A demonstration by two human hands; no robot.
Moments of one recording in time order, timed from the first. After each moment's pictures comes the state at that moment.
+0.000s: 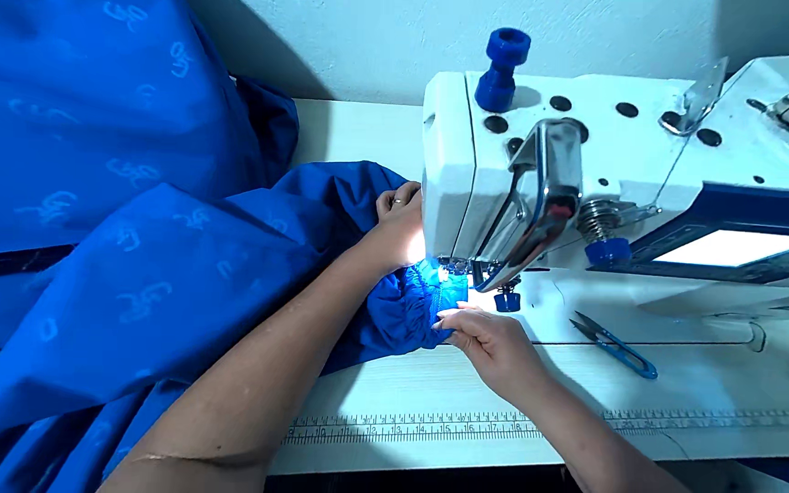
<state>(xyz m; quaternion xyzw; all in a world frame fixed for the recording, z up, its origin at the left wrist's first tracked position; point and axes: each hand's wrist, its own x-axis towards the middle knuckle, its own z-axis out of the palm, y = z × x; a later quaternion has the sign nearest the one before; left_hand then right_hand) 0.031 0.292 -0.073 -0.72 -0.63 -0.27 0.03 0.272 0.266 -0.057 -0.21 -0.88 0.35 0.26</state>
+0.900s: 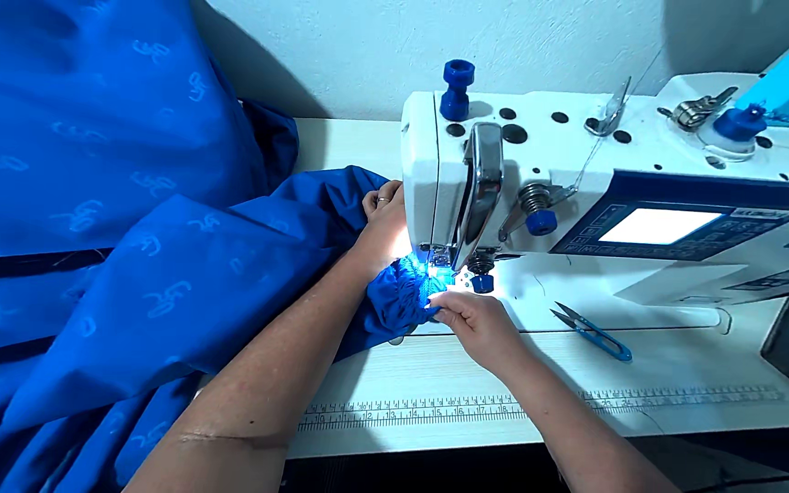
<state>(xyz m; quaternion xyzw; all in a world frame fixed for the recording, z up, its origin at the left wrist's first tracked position) 0.069 0.256 0.011 -0.65 -0.72 -0.23 -0.08 0.264 0.272 -0.049 -0.23 -0.87 0.35 0.26</state>
